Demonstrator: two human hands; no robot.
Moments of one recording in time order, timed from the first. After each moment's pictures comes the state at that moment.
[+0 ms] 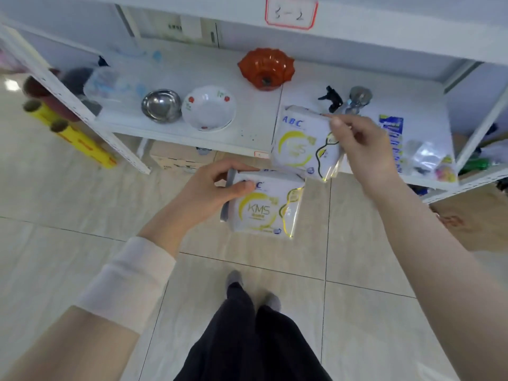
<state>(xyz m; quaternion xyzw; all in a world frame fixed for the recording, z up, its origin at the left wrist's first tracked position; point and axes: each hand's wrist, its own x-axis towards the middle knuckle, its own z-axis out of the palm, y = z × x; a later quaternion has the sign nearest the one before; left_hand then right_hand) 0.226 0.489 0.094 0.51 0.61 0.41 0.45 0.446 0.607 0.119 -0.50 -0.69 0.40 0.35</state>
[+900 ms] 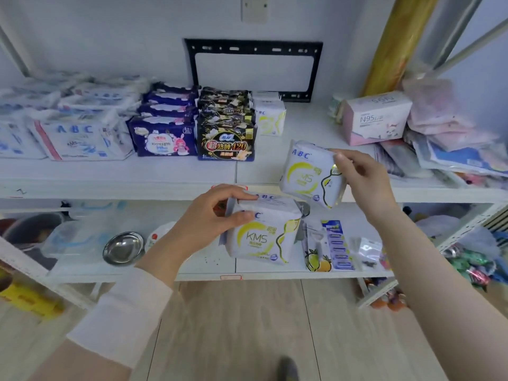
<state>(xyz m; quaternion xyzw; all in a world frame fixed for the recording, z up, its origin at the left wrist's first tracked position) 0.234 0.657 0.241 0.64 0.49 0.43 0.40 0.495 0.736 0.266 -0.51 -0.66 0.27 0.49</state>
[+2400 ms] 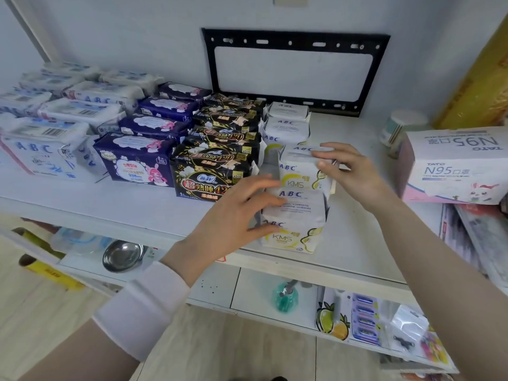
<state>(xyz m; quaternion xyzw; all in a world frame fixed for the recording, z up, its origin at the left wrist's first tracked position) 0.277 0.855 0.212 0.81 0.48 0.34 -0.03 0.486 1.000 0.233 -0.38 -0.77 0.36 0.36</state>
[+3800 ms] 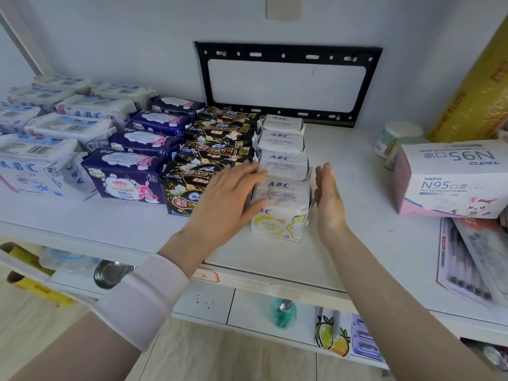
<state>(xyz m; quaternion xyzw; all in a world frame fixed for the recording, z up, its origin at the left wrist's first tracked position) 0.266 0.888 0.233 0.75 0.61 0.23 -0.11 0.436 0.973 0.211 -0.44 -0.47 0.59 0.48</state>
